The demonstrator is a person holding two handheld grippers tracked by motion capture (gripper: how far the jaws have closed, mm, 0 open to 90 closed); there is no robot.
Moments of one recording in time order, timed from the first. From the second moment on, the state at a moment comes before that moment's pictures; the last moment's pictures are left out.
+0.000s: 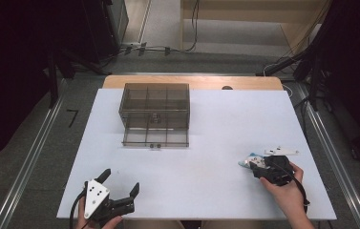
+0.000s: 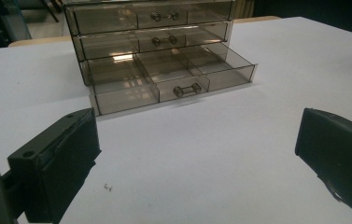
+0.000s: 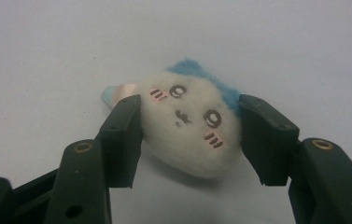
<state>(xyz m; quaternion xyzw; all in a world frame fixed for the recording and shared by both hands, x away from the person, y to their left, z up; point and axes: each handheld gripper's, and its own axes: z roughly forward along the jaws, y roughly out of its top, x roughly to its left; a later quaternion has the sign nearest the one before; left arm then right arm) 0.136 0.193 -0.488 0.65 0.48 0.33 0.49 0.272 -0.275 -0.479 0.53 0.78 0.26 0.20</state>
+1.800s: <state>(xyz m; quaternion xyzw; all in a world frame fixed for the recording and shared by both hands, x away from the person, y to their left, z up) 0.136 0.194 -0.488 0.65 0.48 0.33 0.49 0.251 -0.273 -0.464 0.48 0.75 0.35 0.29</state>
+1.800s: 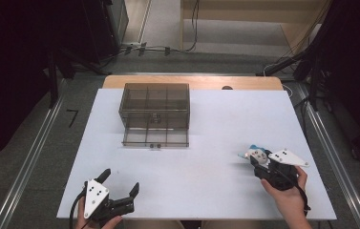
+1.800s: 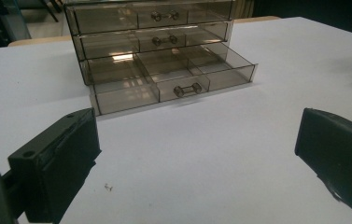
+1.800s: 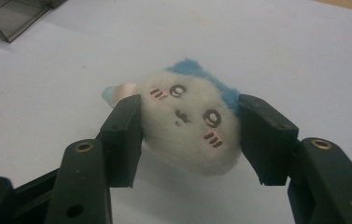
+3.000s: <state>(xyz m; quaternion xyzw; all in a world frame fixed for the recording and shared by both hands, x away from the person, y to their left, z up) 0.136 0.194 -0.488 0.65 0.47 0.33 0.49 0.233 -0.260 -0.452 0.42 0.74 0.40 0.34</state>
